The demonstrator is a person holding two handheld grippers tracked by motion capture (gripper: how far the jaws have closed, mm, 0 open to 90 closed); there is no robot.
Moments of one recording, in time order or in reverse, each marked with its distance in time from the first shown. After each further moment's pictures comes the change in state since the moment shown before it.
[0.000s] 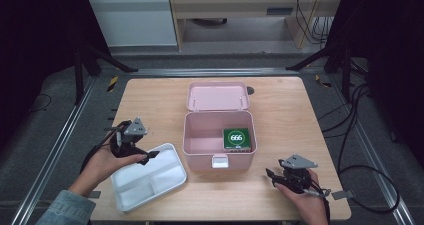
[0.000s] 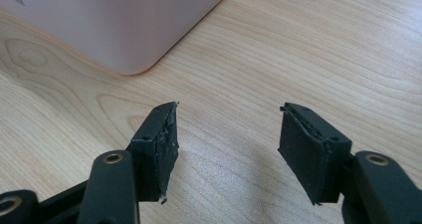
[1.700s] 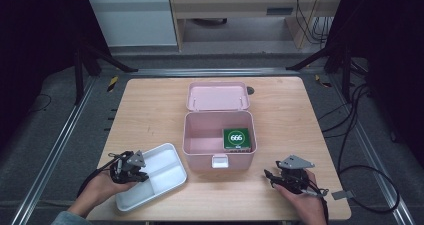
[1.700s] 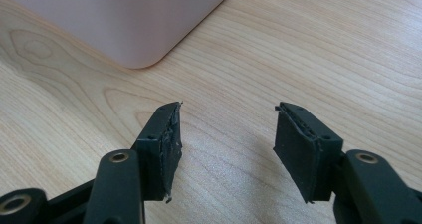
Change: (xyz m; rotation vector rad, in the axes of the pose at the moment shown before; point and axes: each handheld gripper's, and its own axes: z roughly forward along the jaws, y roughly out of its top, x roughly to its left) left arm -0.022 -0.070 0.037 0.223 -0.171 0.057; right arm 0.004 -0.001 0.004 0.018 0.016 -0.014
